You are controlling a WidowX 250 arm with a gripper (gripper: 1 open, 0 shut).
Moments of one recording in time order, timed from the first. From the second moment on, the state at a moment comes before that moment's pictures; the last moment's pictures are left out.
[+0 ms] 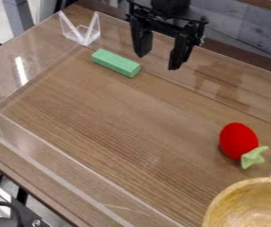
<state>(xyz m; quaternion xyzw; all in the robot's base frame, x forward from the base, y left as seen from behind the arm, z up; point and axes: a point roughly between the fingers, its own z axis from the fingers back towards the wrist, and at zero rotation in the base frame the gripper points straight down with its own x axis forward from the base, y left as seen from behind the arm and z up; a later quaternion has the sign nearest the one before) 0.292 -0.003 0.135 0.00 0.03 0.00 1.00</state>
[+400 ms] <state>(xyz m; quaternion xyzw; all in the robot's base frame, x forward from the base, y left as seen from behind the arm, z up) 0.292 -0.033 0.116 -0.02 0.06 0.03 1.00</state>
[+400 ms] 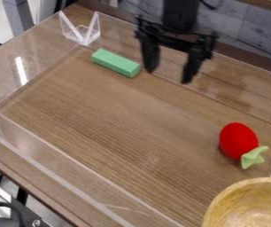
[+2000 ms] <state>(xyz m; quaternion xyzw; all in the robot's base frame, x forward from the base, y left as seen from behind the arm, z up) 0.299 -0.134 0.077 -0.02 -0.08 -0.11 0.99</state>
